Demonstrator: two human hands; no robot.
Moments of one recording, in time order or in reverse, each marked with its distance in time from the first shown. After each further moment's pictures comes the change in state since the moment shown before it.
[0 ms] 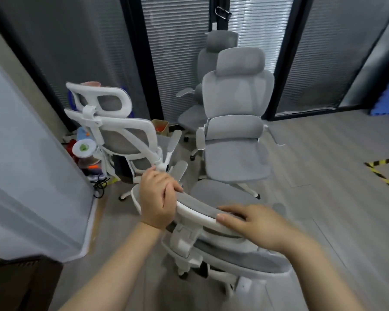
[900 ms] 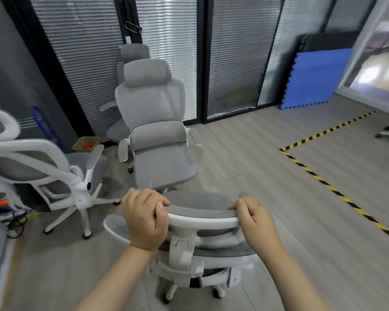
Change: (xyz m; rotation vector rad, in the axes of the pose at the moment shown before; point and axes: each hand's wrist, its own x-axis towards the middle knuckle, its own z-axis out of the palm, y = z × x) left_hand -0.055 0.229 0.174 -0.020 0.005 0.094; right_hand -0.163 0.238 -0.055 0.388 0.816 0.141
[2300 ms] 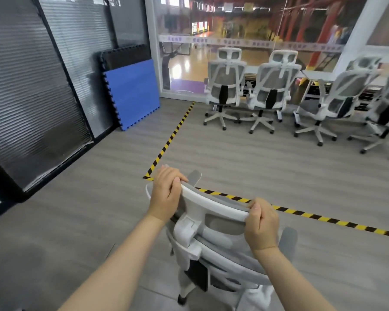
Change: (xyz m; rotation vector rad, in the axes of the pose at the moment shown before) left_hand 0.200 0.350 0.663 -0.966 -0.708 0.338; right_hand 0.259 0.331 -0.365 -0.412 1.134 0.208
